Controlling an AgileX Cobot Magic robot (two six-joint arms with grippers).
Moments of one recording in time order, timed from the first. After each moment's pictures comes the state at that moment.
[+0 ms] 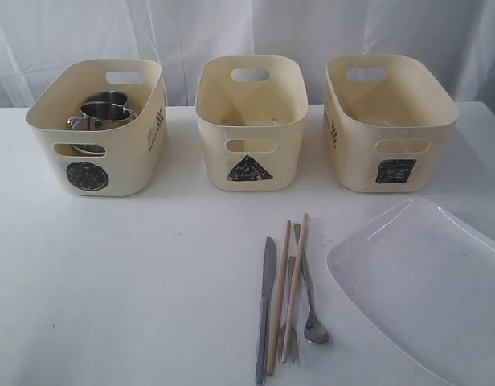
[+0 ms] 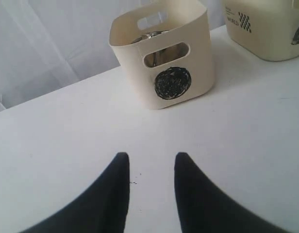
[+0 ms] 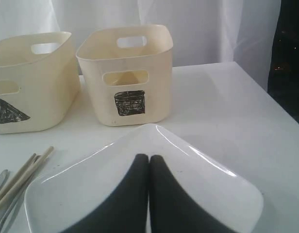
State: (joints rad) left arm -0.13 0.00 0.02 -0.10 0.22 0.40; right arm -0.13 0.01 -0.01 0.02 0.25 0.11
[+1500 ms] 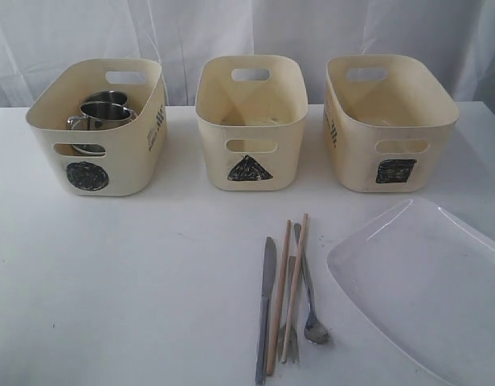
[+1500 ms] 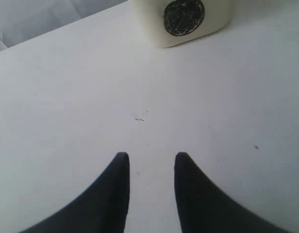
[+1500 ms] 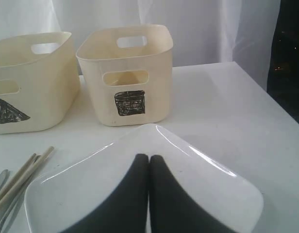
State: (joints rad) left arm 0.00 0.00 0.02 -0.10 0.41 0.42; right arm -0.13 0.01 -0.01 0.02 0.25 0.11
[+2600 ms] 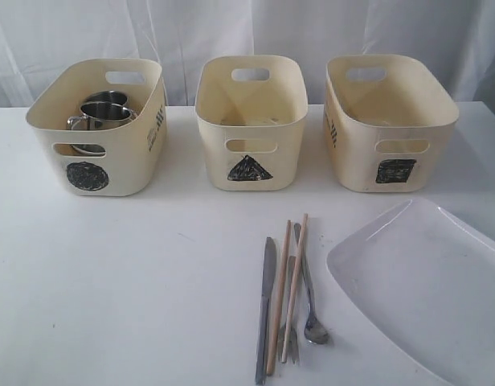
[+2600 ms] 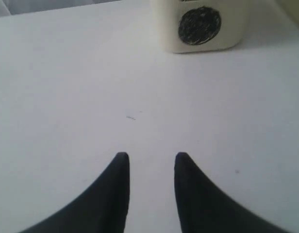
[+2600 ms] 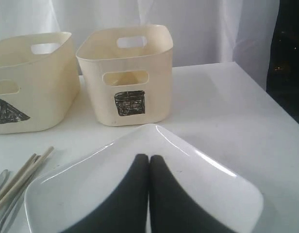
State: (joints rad) left arm 0.09 0.00 0.02 -0.32 0.42 0.39; right arm -0.13 0.01 -0.01 0.02 0.25 0.11
